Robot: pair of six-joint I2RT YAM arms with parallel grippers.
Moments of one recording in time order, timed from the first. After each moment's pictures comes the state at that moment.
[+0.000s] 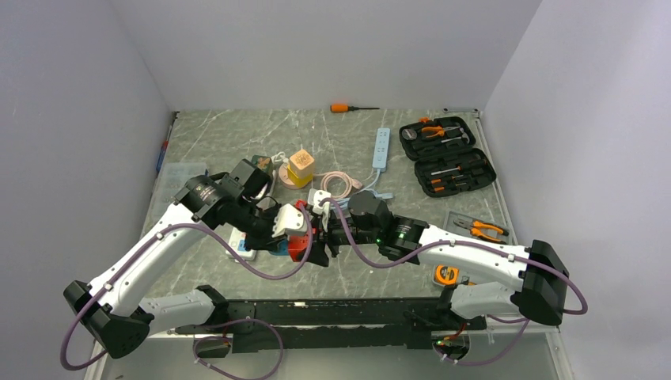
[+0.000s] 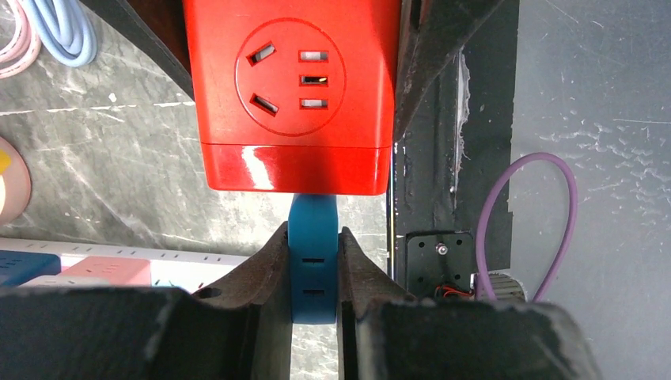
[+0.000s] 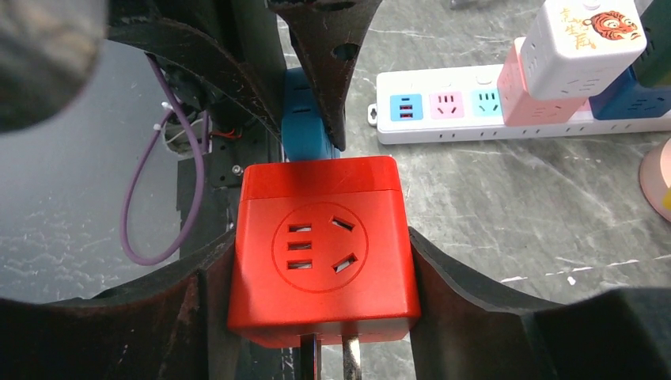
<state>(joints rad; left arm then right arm) -0.67 1.13 1.26 -1.30 0.54 0.83 1.09 1.23 0.86 0.05 -0.39 0.03</state>
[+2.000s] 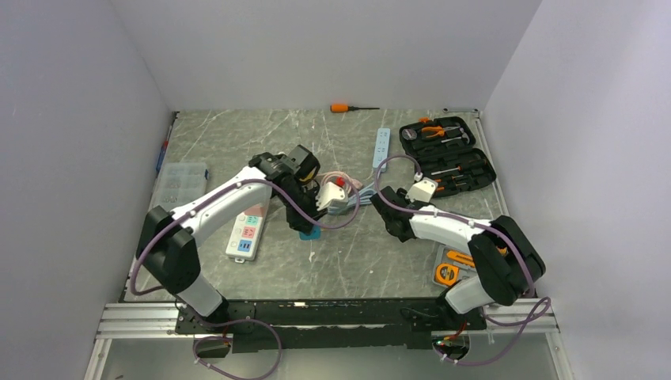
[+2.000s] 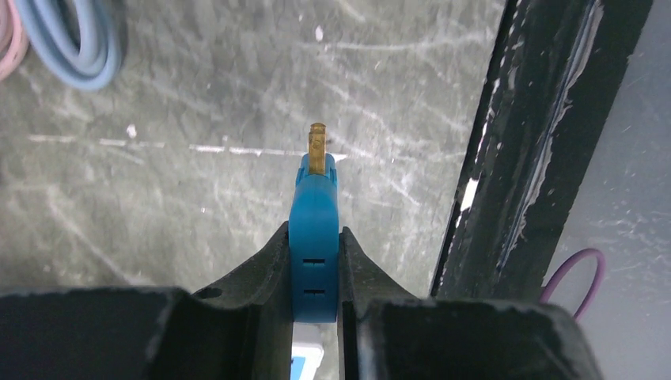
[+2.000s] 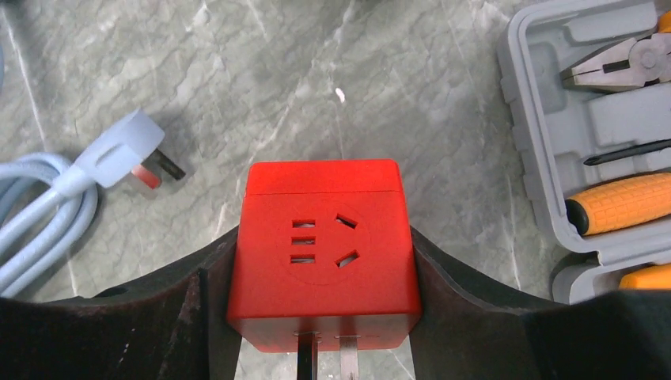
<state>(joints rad) -0.69 1.57 1.34 -1.06 0.45 0.63 0.62 1.45 0.70 -0.43 0.81 1.04</state>
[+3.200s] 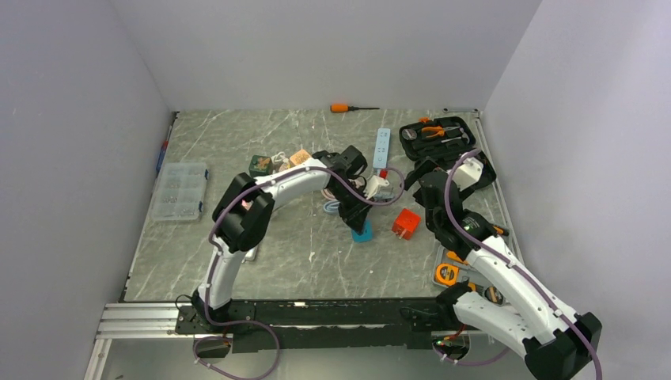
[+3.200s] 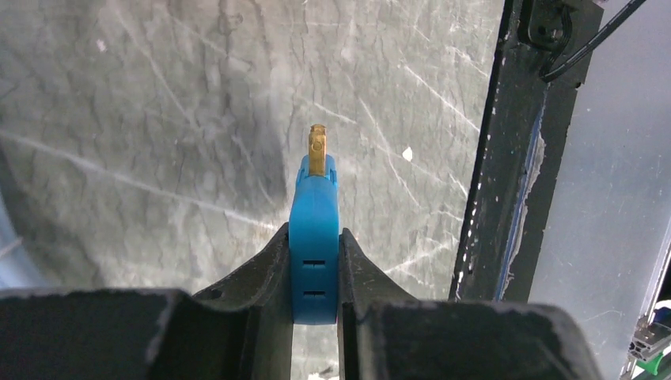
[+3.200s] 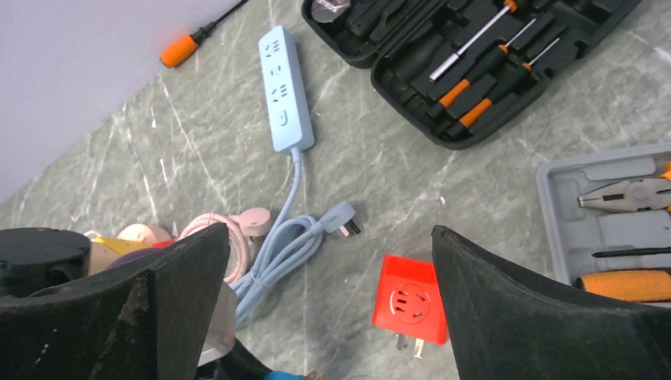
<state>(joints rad) -0.79 2.12 1.72 -0.86 0.74 0.38 0.54 0.87 0.78 -0.43 0.69 0.84</state>
